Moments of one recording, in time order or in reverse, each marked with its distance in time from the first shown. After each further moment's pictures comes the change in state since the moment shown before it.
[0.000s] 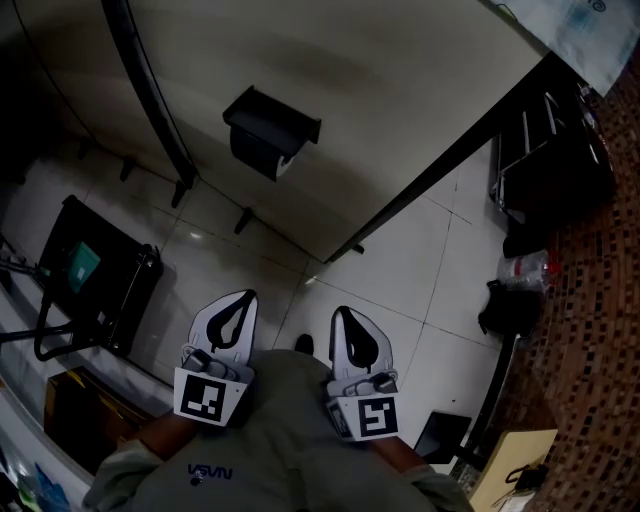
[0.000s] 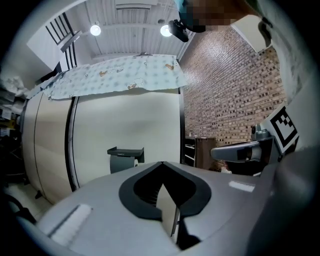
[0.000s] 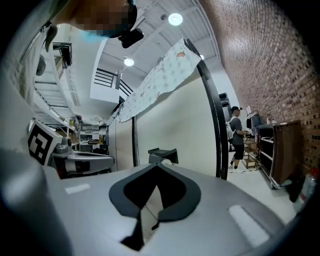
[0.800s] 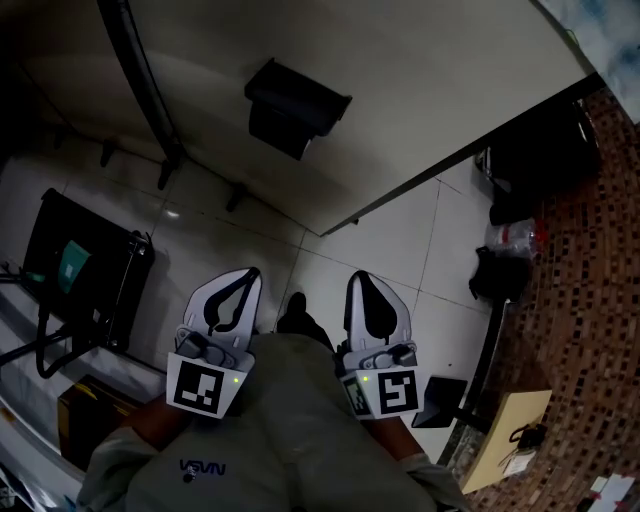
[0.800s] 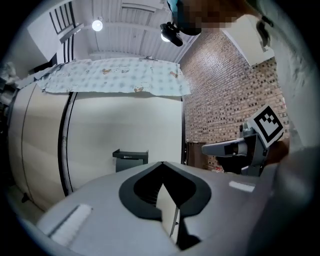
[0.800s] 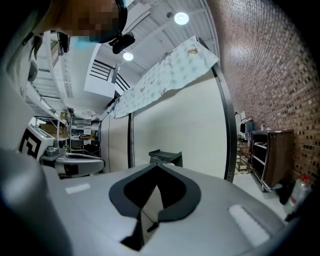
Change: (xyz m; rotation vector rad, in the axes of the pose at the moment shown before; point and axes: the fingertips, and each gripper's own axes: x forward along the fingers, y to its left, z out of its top) left arm -0.022 0.075 0.000 -0.007 -0.016 -0.139; right arm 0.054 0.054 0.019 -0.029 0.006 -0.097
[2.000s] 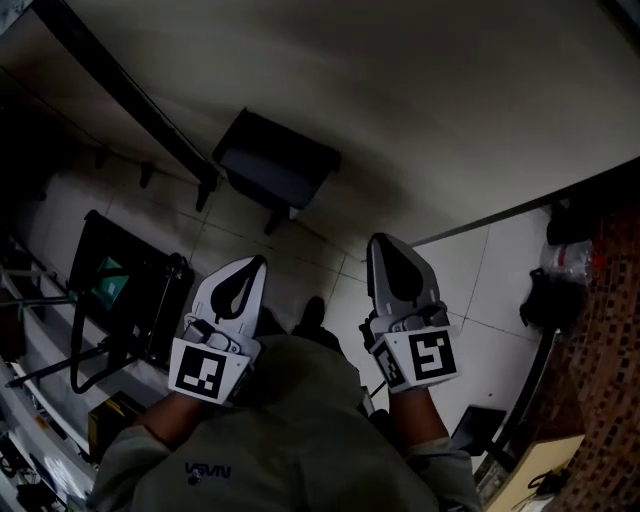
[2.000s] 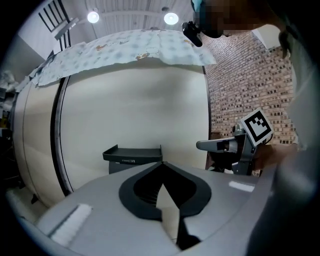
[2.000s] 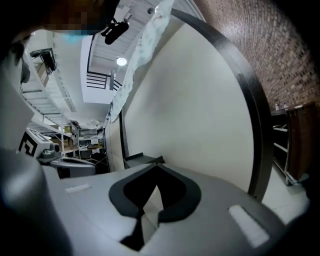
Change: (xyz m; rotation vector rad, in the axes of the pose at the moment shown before) left arm 0.171 0.051 0.008 0.000 0.106 0.107; right arm 0.165 -0.140 0.003 0.103 0.011 0.157
